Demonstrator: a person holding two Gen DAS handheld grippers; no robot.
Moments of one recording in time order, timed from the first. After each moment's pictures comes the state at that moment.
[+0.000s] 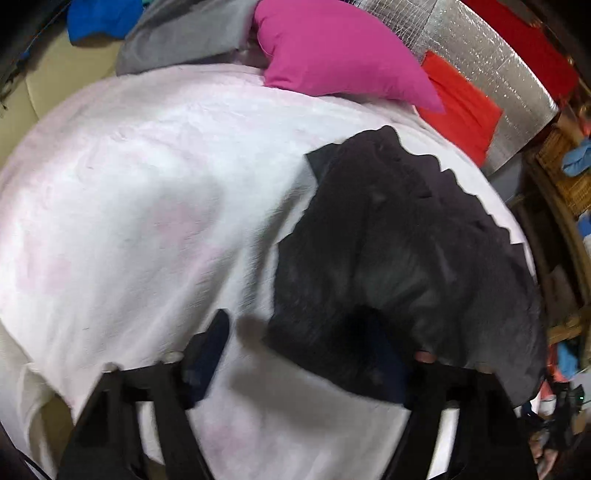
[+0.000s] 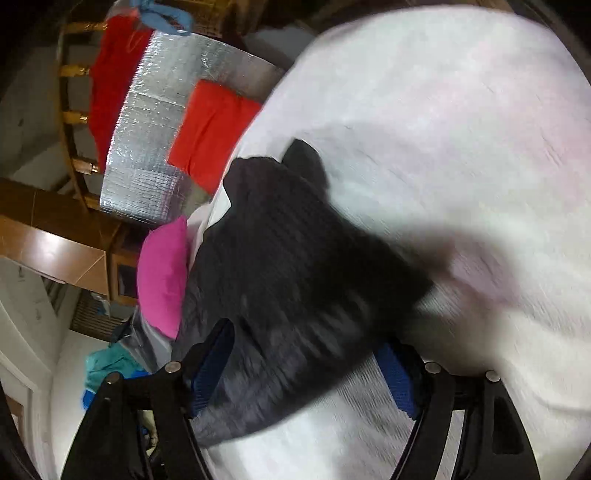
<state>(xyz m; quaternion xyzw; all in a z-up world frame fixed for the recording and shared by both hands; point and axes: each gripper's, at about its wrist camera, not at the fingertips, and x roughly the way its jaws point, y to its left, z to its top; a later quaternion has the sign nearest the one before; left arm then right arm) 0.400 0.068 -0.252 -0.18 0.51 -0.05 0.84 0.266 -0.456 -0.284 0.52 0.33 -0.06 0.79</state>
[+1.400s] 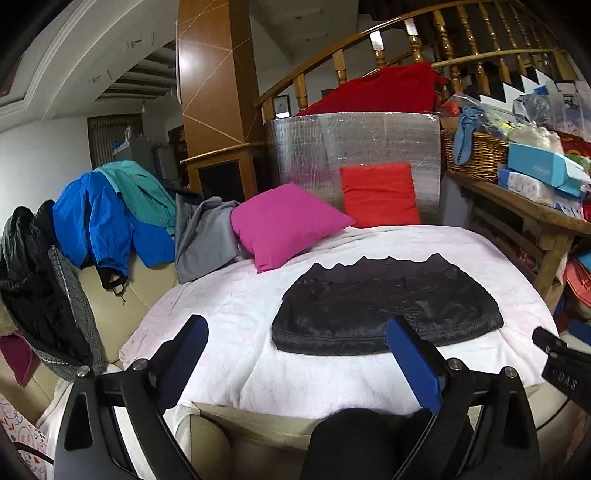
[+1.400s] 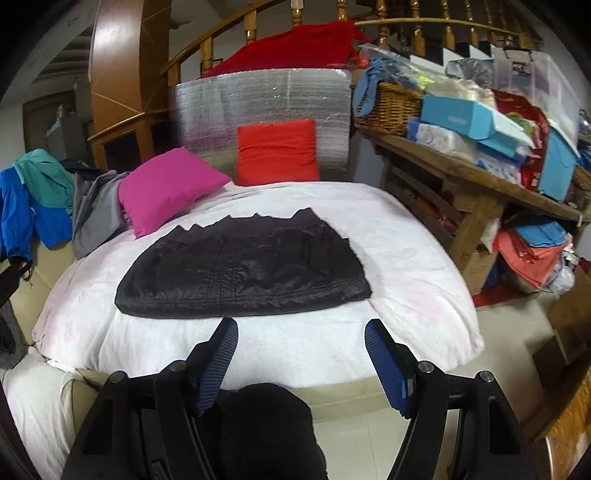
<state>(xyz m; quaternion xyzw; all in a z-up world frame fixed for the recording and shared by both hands) 0.108 -0.004 -0.016 0.06 0.23 -0.03 0.97 0.073 -0.250 -0.051 0.08 0.33 -0.16 0.93</state>
